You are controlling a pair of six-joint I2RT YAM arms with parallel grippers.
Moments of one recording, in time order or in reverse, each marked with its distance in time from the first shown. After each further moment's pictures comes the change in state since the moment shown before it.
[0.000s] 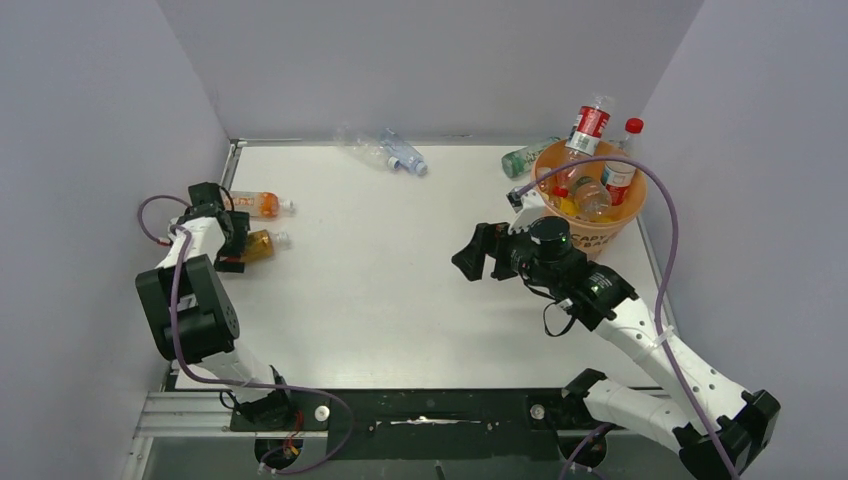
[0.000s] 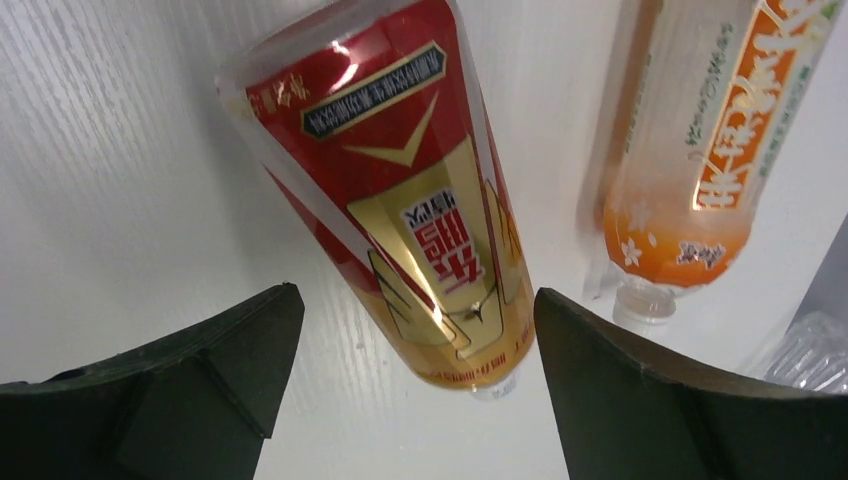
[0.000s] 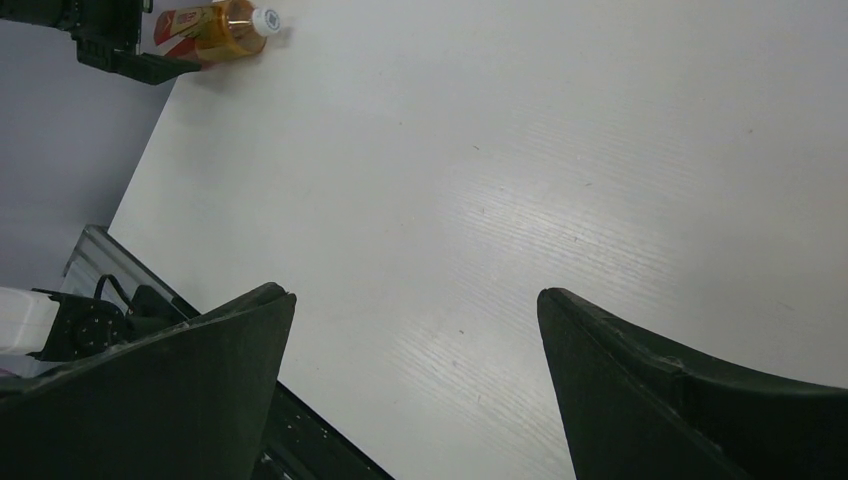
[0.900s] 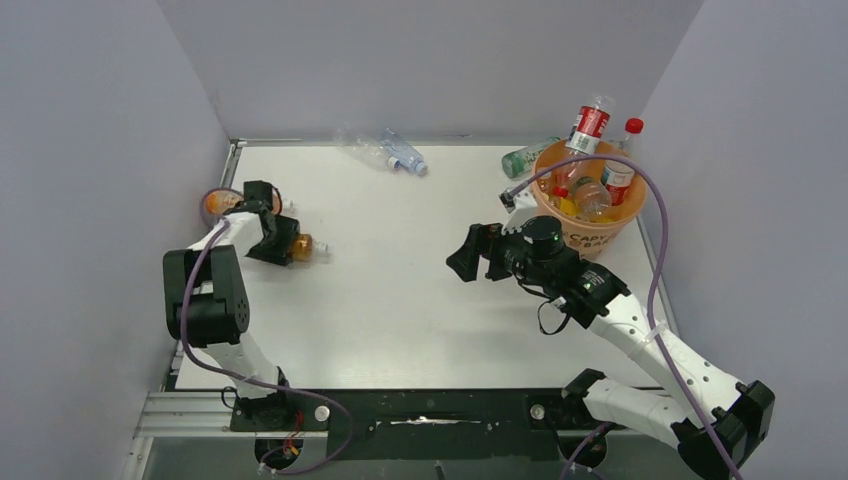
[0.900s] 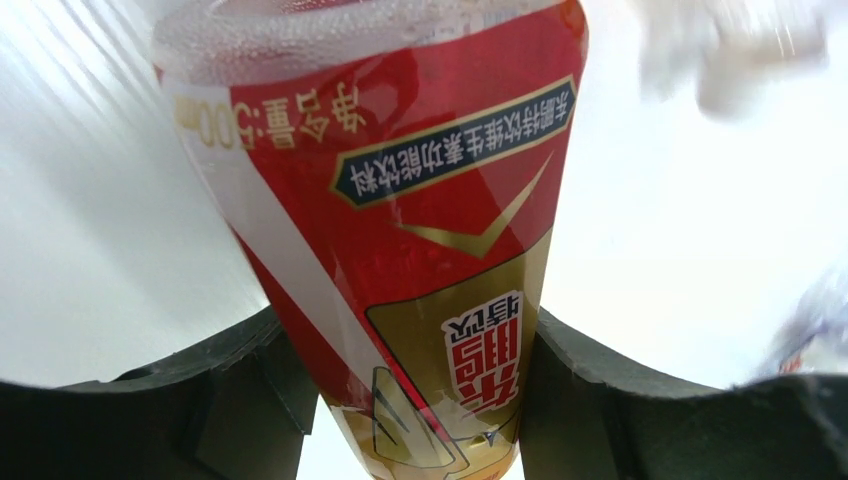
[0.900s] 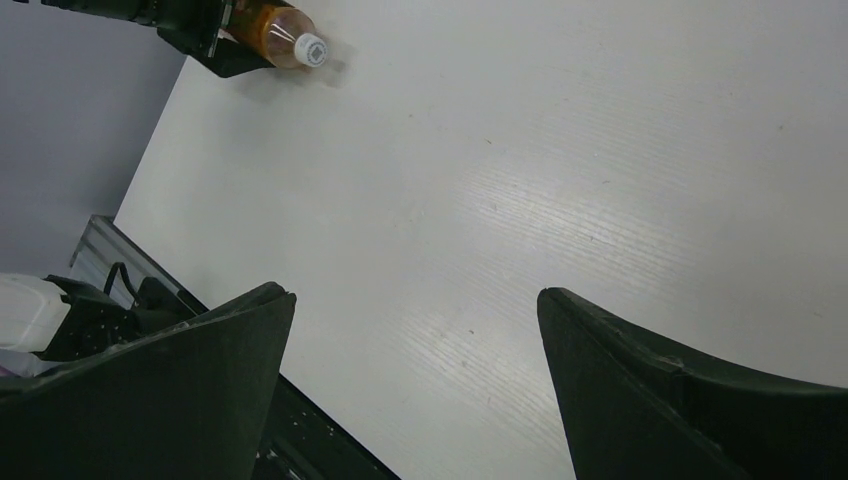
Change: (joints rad) left arm -0.190 0.122 0.000 0.028 0.089 -0.030; right arm 0.019 0.052 -0.006 0.048 -0.024 0.013
